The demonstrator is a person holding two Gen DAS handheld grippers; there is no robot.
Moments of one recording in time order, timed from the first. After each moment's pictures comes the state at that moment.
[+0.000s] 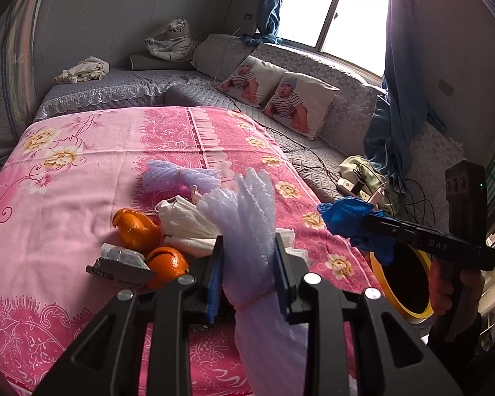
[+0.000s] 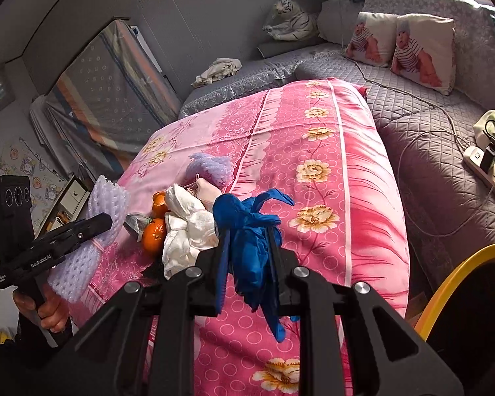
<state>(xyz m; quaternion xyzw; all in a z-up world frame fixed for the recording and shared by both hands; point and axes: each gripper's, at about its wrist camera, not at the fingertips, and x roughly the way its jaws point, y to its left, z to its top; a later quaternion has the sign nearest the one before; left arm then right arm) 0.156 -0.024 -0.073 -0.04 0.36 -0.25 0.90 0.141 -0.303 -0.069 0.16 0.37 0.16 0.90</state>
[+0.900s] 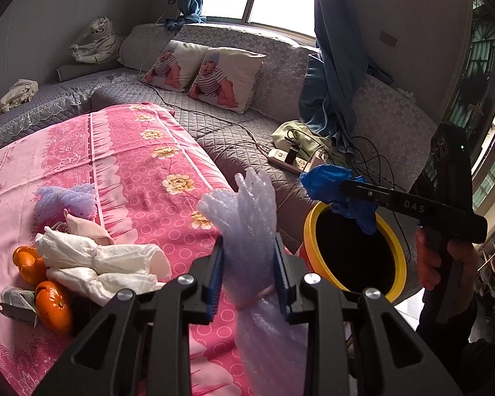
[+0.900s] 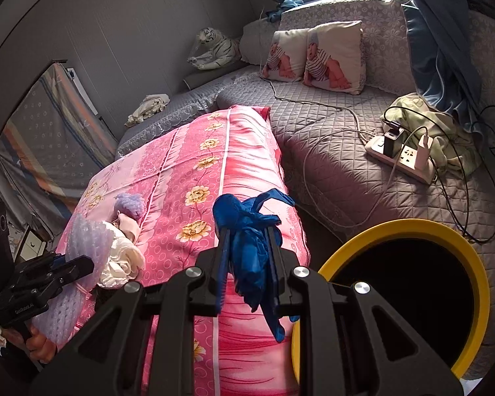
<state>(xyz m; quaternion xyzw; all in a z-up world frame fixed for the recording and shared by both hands) 0.140 -0.159 -0.071 0.03 0.37 -0.38 0.85 0.084 -0.419 -0.060 0.19 0.34 0.00 0.92</state>
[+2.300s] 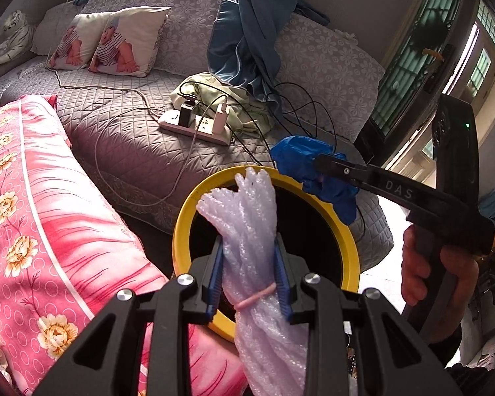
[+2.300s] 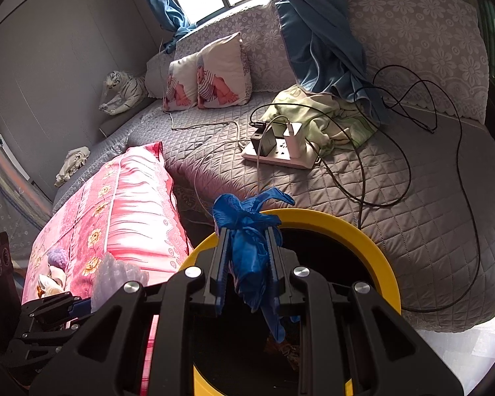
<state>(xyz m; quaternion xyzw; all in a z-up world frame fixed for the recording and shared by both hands) 0.118 -0.355 -0.124 0.08 0.43 -0.50 0.75 0.007 -0.543 -0.092 0.26 0.31 -0.19 0.89</state>
